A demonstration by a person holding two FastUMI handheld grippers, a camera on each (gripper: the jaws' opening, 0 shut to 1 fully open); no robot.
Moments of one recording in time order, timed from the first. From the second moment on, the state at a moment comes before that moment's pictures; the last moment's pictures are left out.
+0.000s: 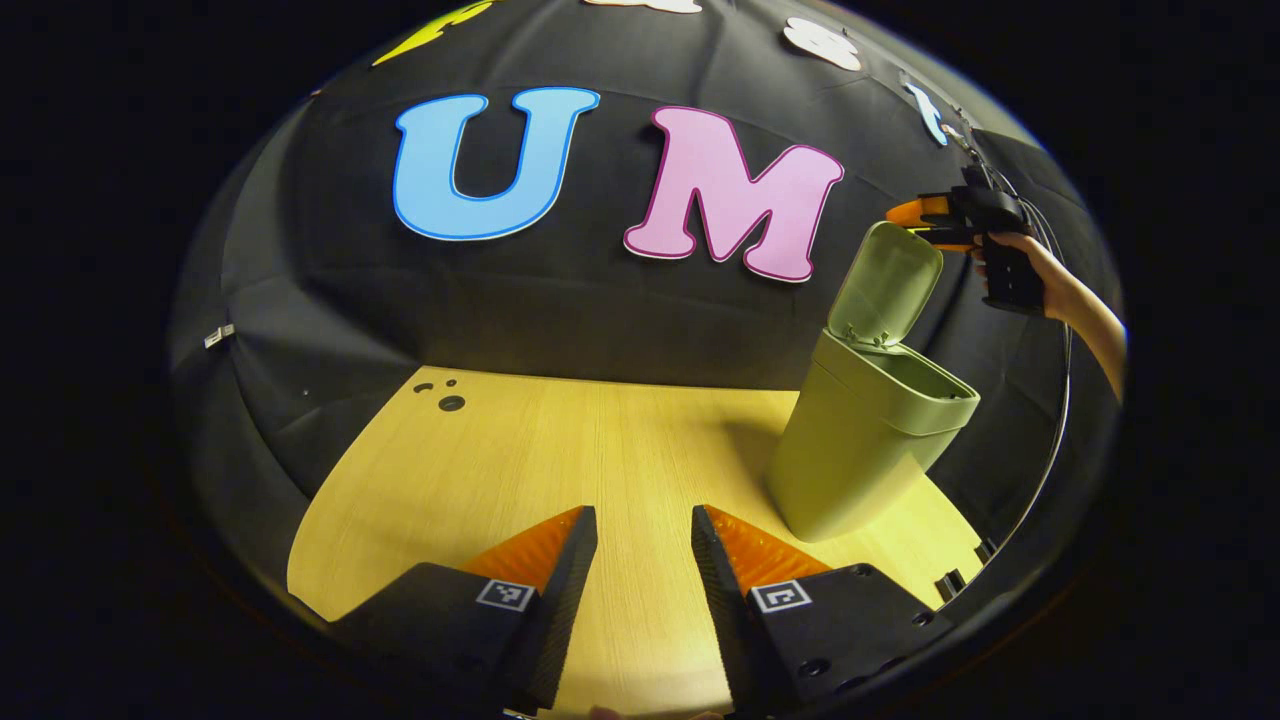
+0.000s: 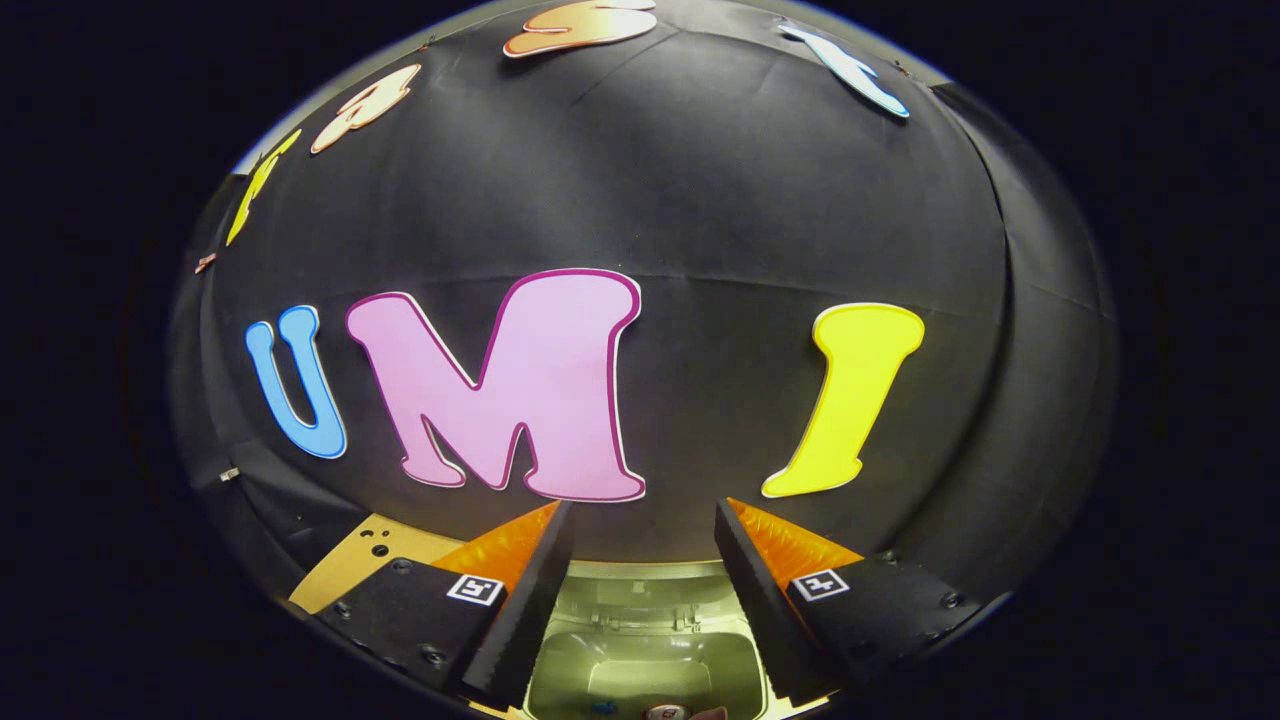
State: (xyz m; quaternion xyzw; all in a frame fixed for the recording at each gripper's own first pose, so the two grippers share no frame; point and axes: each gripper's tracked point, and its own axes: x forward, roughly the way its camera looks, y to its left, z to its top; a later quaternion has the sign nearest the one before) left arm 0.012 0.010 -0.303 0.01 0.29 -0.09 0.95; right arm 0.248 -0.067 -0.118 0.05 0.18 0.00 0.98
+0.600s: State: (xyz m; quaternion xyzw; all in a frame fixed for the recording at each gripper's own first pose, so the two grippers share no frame) left arm 0.012 -0.002 -0.303 0.01 0.28 -0.10 0.95; right arm 0.164 -0.051 -0.186 0.04 0.21 0.02 0.98
